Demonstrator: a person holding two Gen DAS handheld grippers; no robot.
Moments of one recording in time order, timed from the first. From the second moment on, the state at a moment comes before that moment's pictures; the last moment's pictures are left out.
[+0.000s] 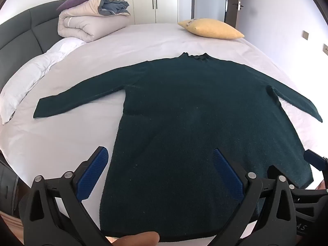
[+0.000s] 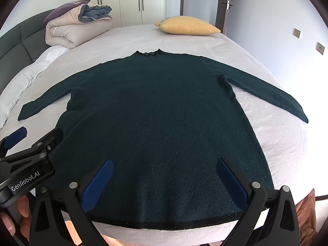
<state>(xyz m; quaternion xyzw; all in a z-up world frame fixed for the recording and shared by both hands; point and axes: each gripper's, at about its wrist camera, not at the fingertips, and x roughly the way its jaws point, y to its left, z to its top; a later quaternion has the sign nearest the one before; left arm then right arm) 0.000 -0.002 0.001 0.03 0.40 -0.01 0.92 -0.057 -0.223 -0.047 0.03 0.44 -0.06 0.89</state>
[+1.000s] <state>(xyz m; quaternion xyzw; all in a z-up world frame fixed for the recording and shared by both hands) 0.002 0.006 -0.009 0.01 0.40 -0.02 0.91 -0.057 -0.220 -0.051 0.03 0.45 -0.06 0.89</state>
